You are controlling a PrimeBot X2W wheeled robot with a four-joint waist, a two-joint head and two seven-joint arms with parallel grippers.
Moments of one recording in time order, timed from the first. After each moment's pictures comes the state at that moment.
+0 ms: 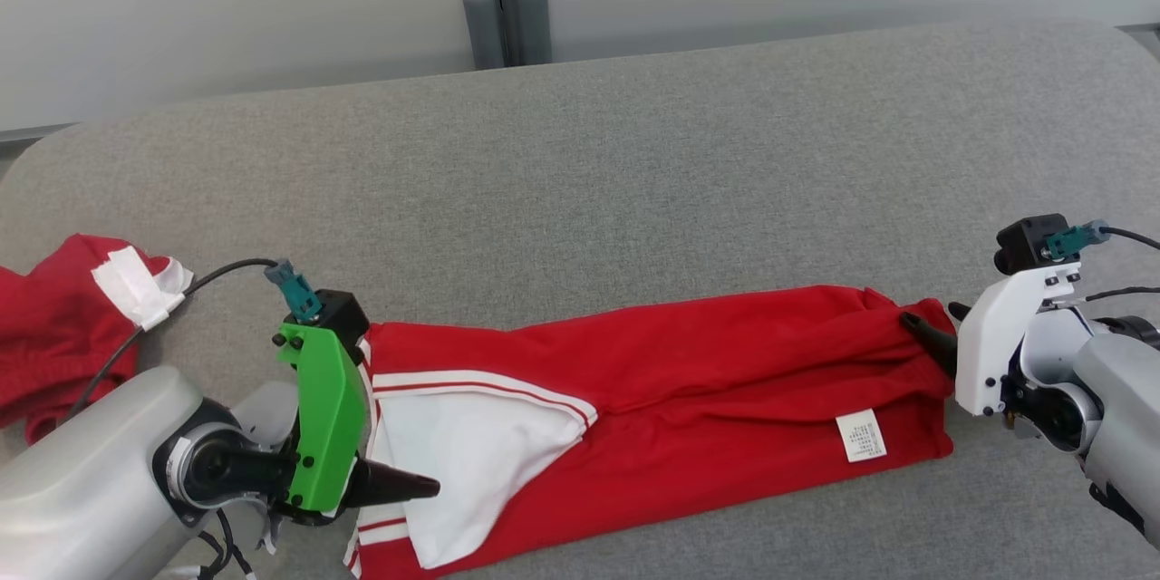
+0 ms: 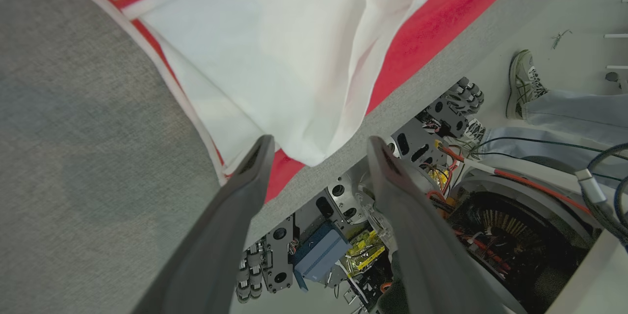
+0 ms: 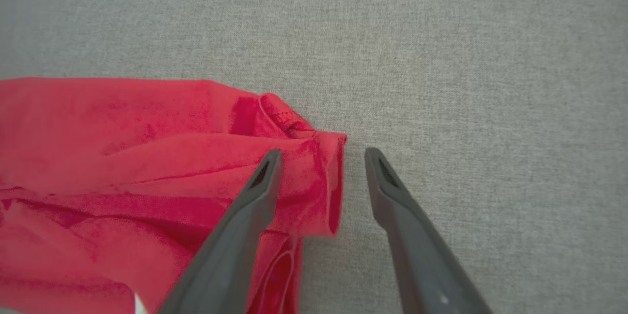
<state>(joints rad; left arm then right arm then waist) -0.75 0.72 -1.14 0.21 -1.52 -0.08 0.90 -0.67 -0.58 0.88 0.74 1.06 0.13 0.20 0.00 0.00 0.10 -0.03</state>
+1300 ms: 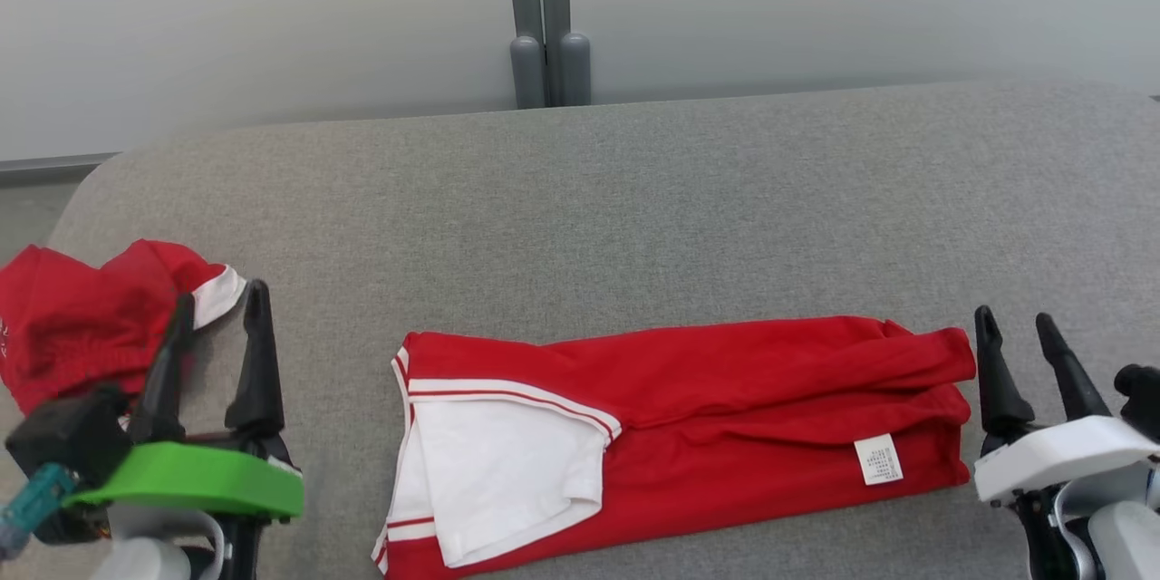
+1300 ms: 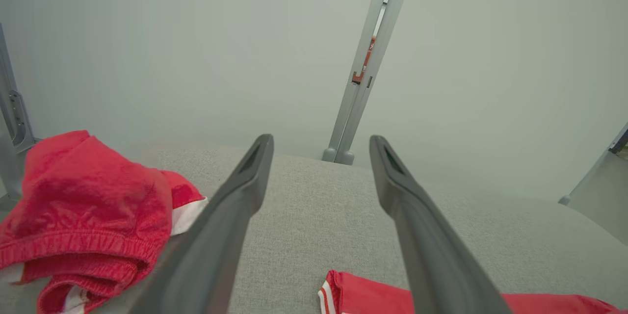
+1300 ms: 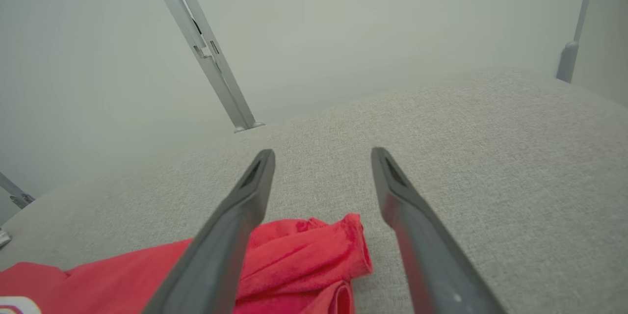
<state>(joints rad) -0.12 0.52 -0.40 -0.05 -0.86 0.25 -0.26 -0.11 -0.27 0.02 0.33 0.54 0.13 -0.26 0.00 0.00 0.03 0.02</state>
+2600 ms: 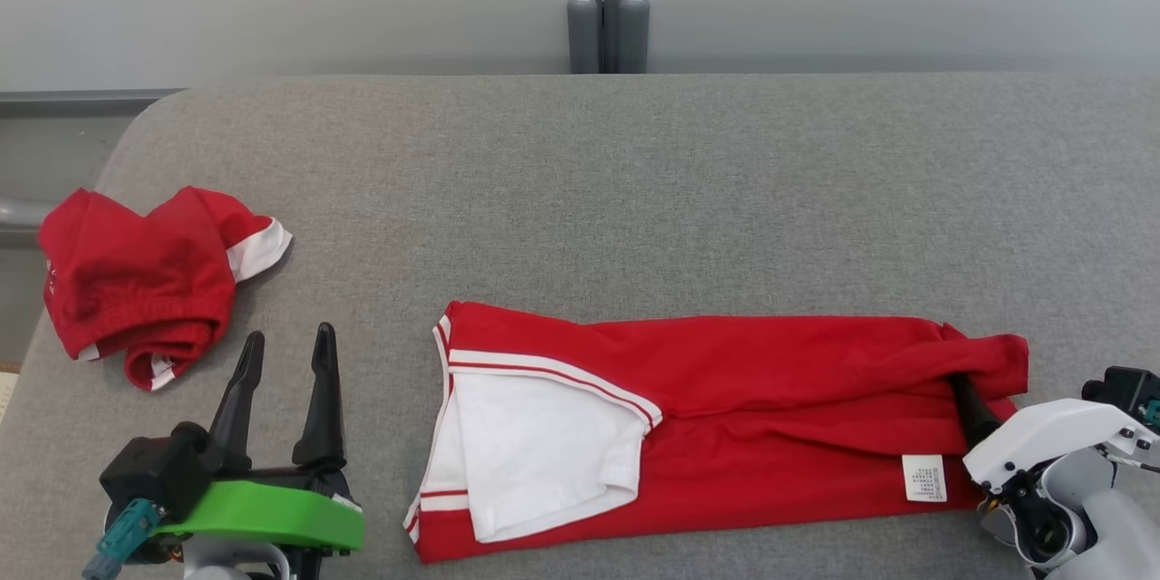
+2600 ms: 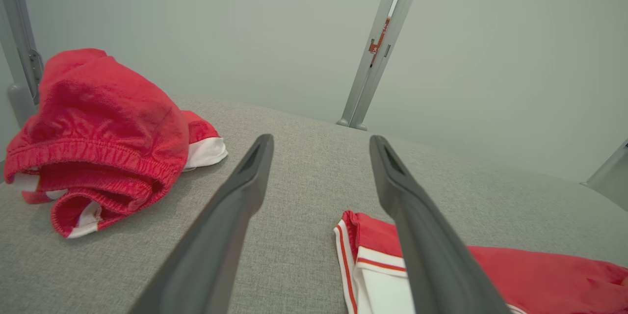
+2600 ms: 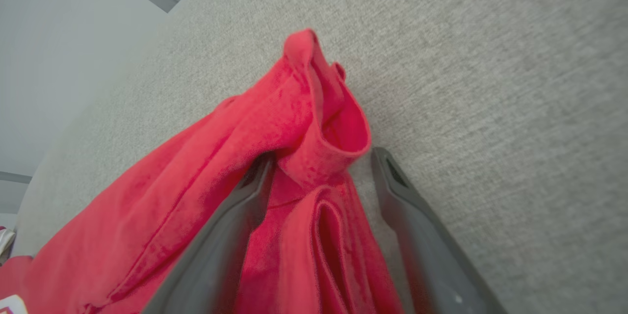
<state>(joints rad) -0.04 0.24 -0.23 0.09 -0.58 0.02 -0.26 -0.29 -0.22 0.00 0.76 0.82 0.13 0.03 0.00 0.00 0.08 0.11</state>
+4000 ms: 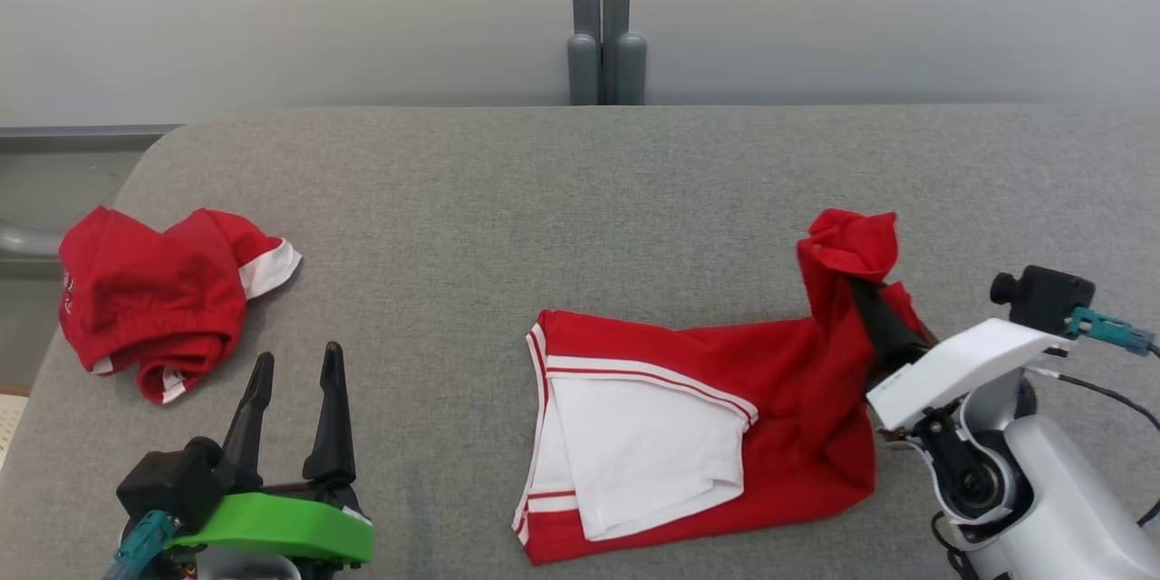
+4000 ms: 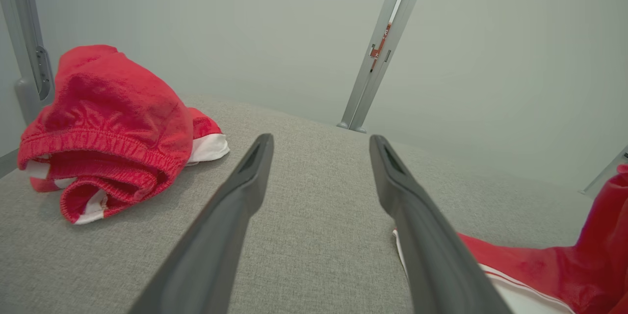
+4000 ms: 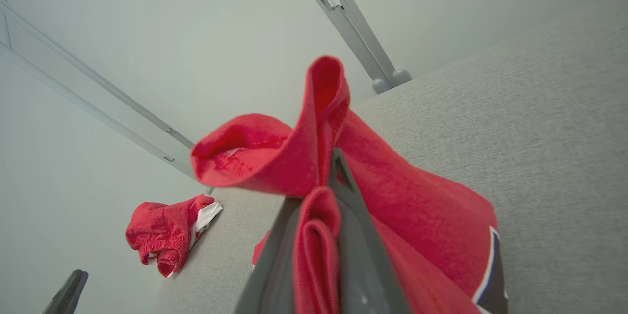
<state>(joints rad) -0.02 0.21 -0.22 0.13 -0.57 0.02 -0.26 -0.26 -0.26 0.24 0.24 0.96 0.13 0.00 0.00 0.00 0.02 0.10</state>
